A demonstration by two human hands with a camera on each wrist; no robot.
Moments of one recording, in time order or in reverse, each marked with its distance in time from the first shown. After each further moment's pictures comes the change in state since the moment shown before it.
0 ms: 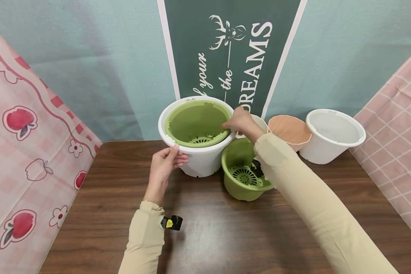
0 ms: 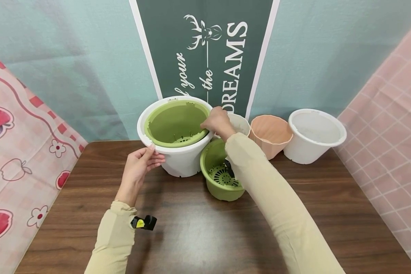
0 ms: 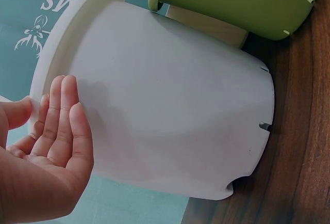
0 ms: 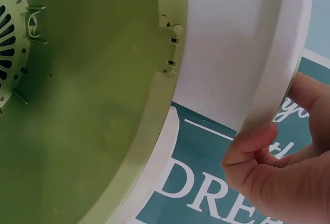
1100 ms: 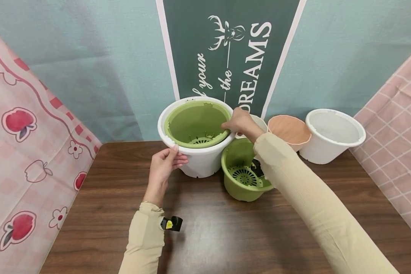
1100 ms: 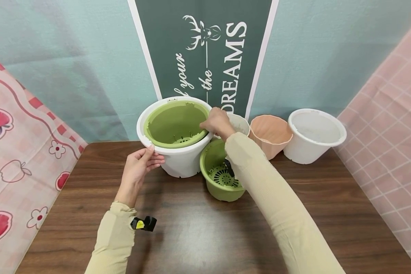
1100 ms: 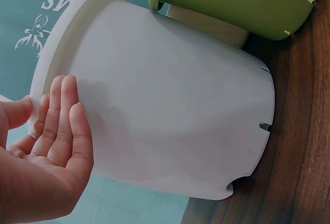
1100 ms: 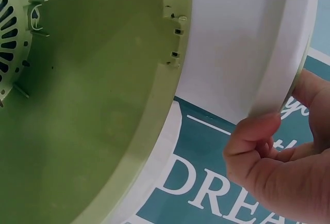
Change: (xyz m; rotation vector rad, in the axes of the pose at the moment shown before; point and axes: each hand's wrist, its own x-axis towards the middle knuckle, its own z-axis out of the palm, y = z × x) left_hand -0.001 0.000 -0.001 0.009 0.002 0.007; right_hand 0.002 0.002 0.000 0.021 -0.042 -0.028
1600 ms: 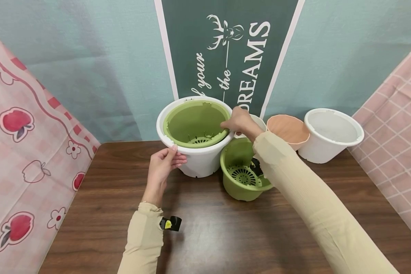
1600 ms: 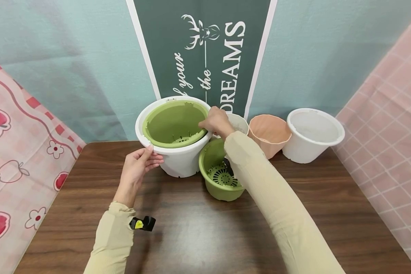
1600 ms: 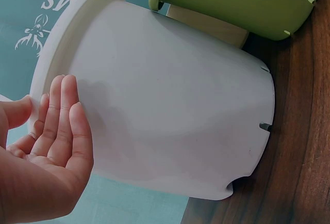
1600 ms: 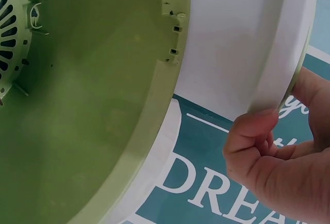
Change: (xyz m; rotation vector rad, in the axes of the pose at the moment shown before) left_hand 0.001 -0.001 0.000 -0.014 -0.003 0.000; right_hand -0.001 -0.001 -0.002 -0.002 -0.003 0.029
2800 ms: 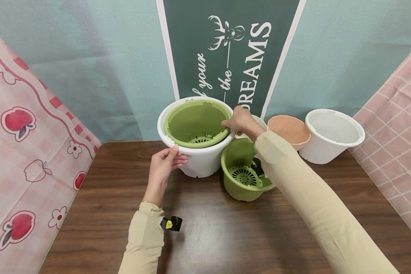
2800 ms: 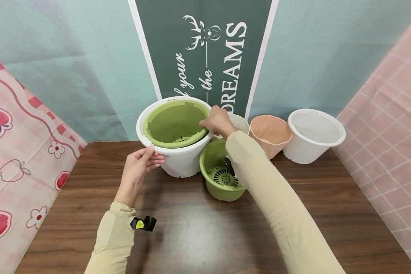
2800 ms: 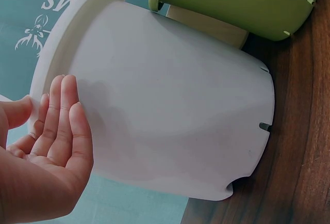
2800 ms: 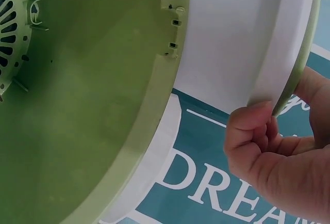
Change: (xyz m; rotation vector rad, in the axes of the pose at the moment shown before) left_hand -0.001 0.000 0.000 -0.005 0.002 -0.003; right_hand 0.000 0.000 -0.002 0.001 0.004 -0.014
